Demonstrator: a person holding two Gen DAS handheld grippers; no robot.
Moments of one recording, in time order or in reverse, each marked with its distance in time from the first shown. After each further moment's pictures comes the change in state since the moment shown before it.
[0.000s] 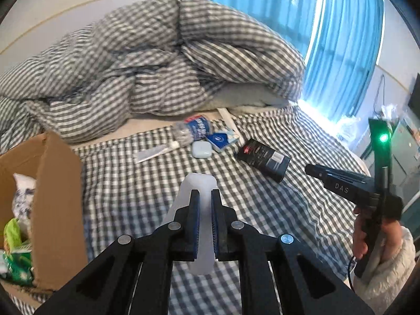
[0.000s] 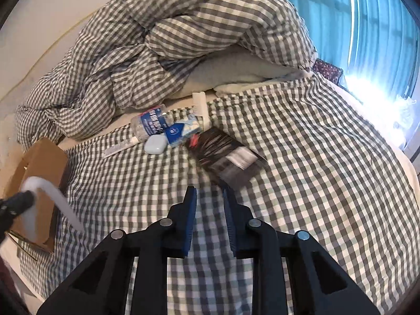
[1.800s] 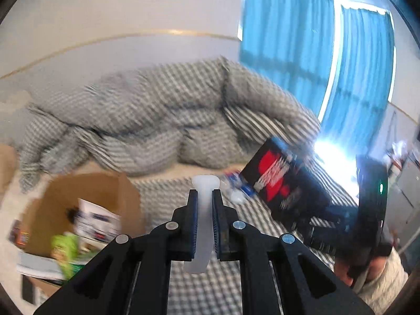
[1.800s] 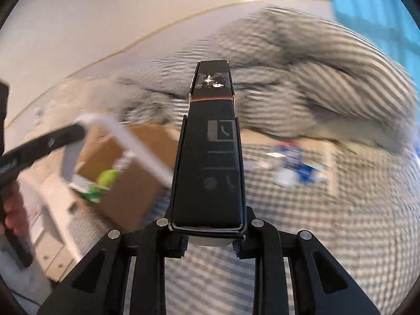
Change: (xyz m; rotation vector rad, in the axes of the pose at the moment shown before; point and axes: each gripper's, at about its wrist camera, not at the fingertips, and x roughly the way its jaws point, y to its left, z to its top) left arm -0.137 0.062 0.037 -0.090 -0.227 0.132; right arm -0.064 0.172 0.009 -0.368 -0.070 0.477
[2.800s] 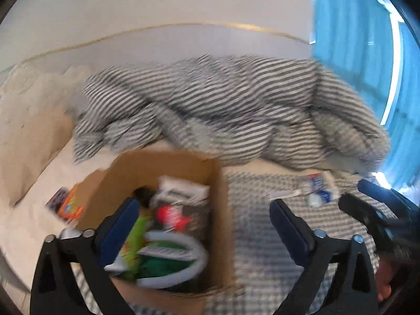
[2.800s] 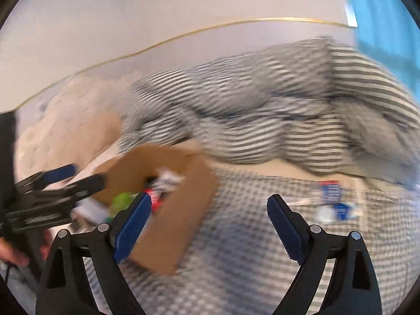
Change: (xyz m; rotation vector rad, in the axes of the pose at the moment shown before) left arm 0.014 0.093 -0.027 -0.131 0.017 0.263; right arm 0.035 0.069 0.041 -0.044 -0.086 -0.075
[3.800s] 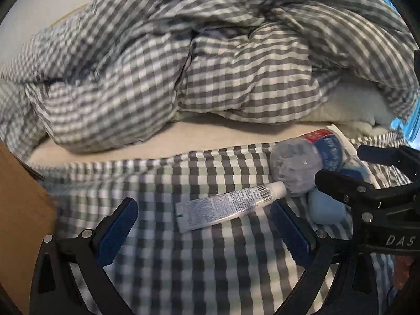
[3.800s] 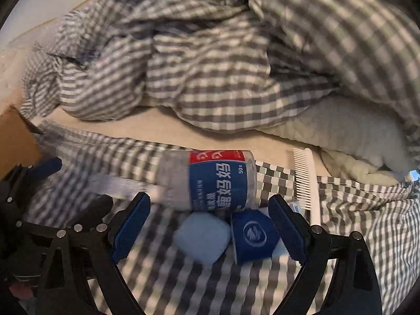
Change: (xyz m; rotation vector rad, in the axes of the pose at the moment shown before) left arm 0.302 -0.170 -0.069 0.155 0.112 -0.123; right arm 0.197 -0.229 -0.040 -0.017 0.204 -0.293
